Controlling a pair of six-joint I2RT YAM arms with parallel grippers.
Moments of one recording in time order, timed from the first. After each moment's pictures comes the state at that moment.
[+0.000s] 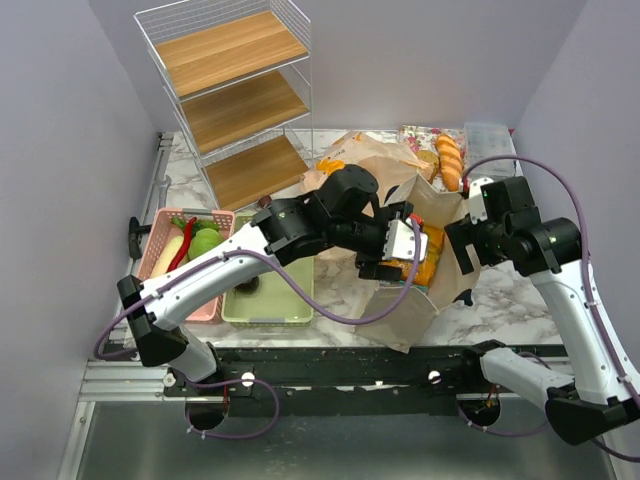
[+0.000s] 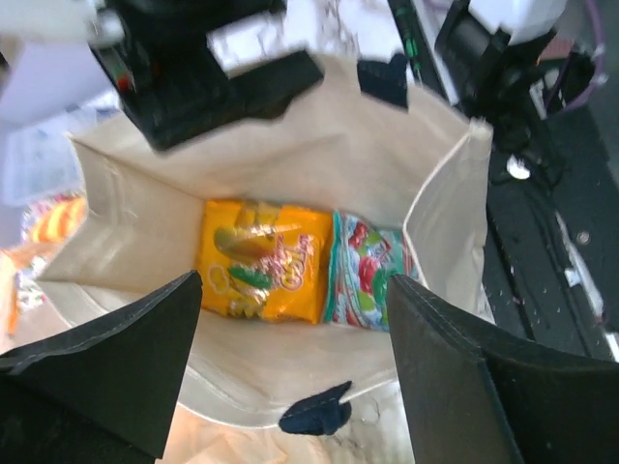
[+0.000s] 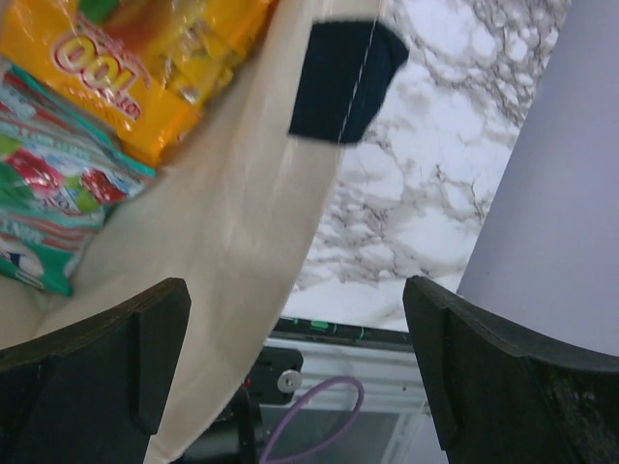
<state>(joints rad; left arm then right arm) -1.06 1.52 1.75 -0.70 0.52 0.64 0.30 1.05 1.35 -1.27 0.24 -0.16</state>
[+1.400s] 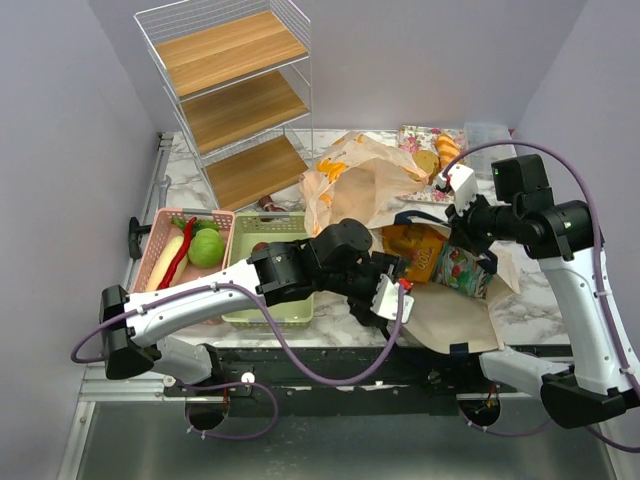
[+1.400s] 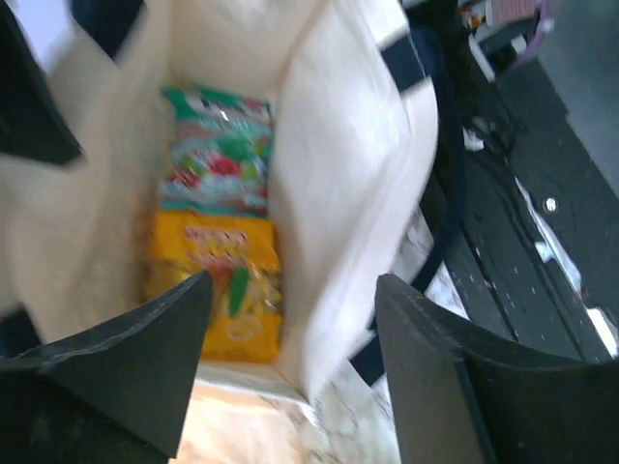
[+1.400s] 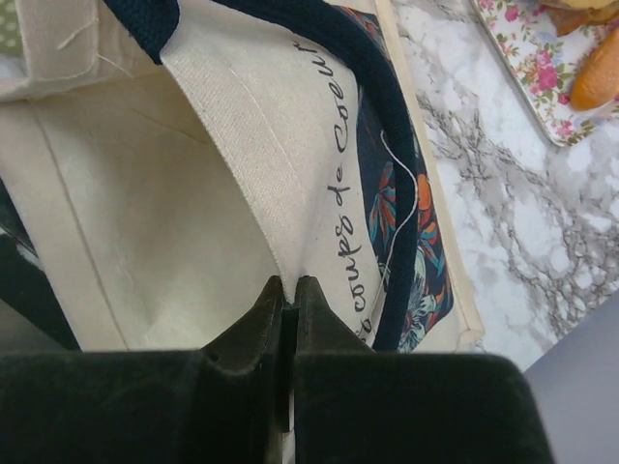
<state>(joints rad) -1.20 1.36 1.31 -0.50 0.42 0.72 0.29 1.12 1.54 -1.33 -0.25 -0.49</state>
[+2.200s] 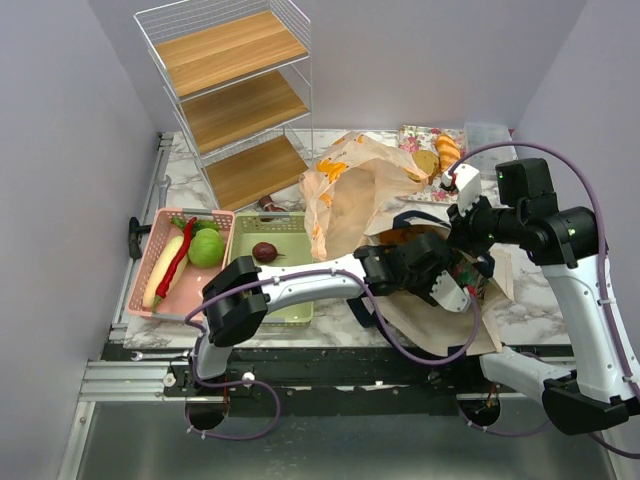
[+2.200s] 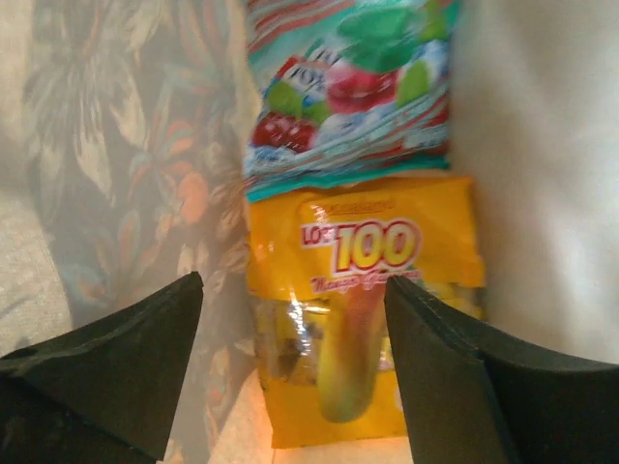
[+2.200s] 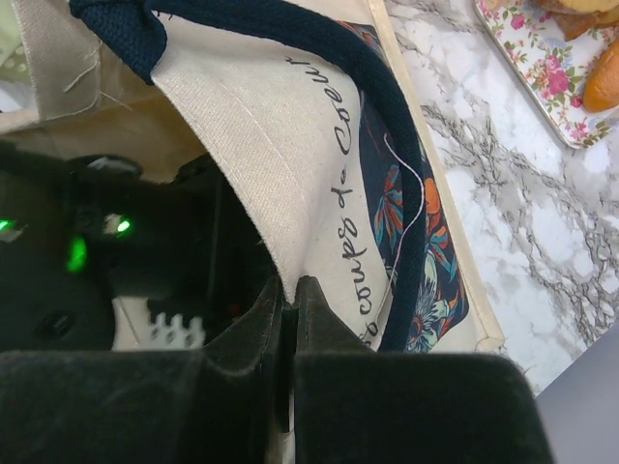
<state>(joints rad) -1.24 1.92 1.59 -0.31 -0.07 1.05 0.29 1.08 1.52 -1.30 -0.28 -0.41</state>
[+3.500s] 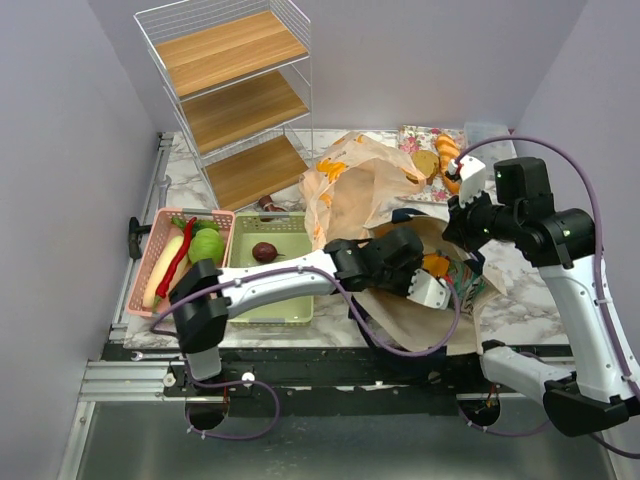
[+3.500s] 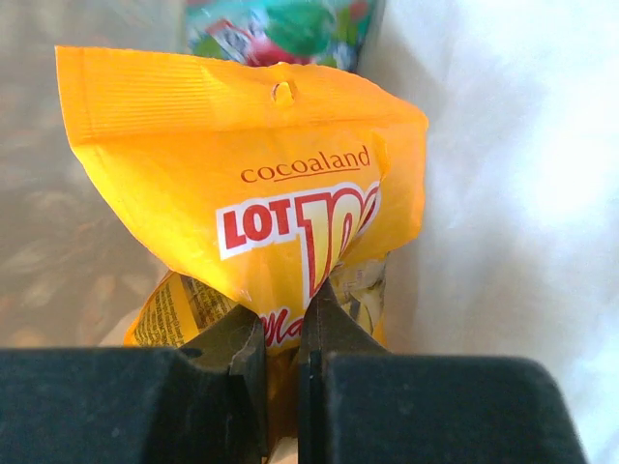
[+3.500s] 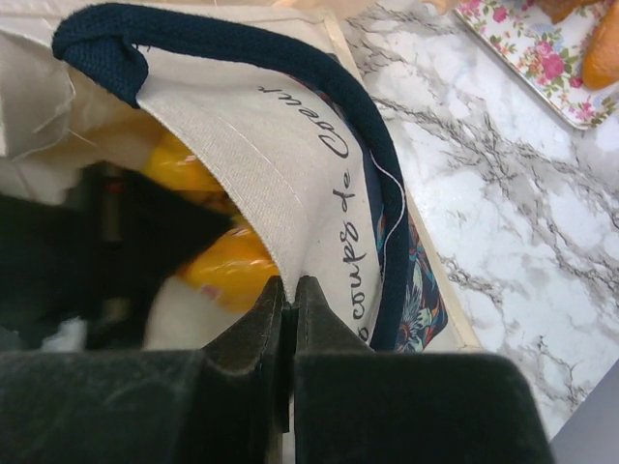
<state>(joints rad) -1.19 1.79 1.47 -0.47 0.10 0.85 0.29 1.08 1.49 -1.20 -0.24 -0.25</state>
